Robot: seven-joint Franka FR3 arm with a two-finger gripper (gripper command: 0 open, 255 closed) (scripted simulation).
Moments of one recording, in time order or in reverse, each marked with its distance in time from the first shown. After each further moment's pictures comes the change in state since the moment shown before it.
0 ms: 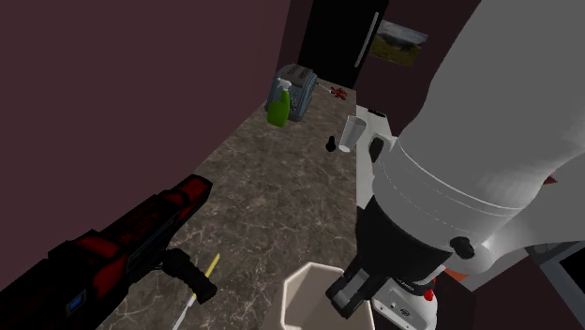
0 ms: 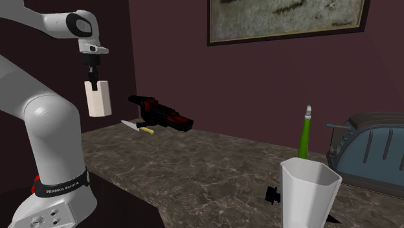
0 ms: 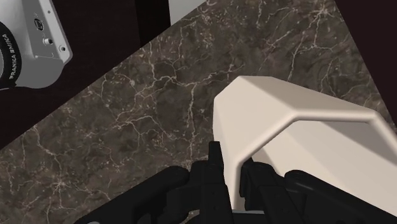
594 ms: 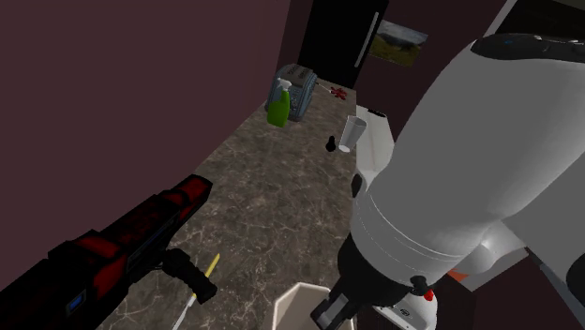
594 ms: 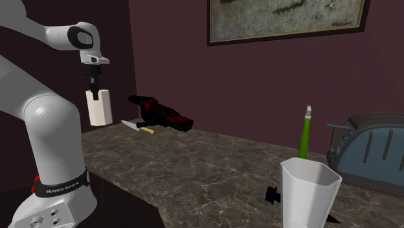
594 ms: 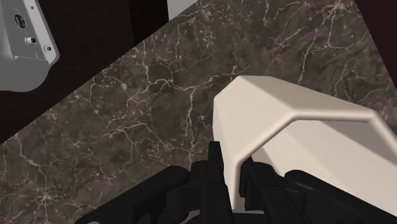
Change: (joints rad) arm 0.009 -0.003 0.053 -0.112 0.040 0.113 -0.013
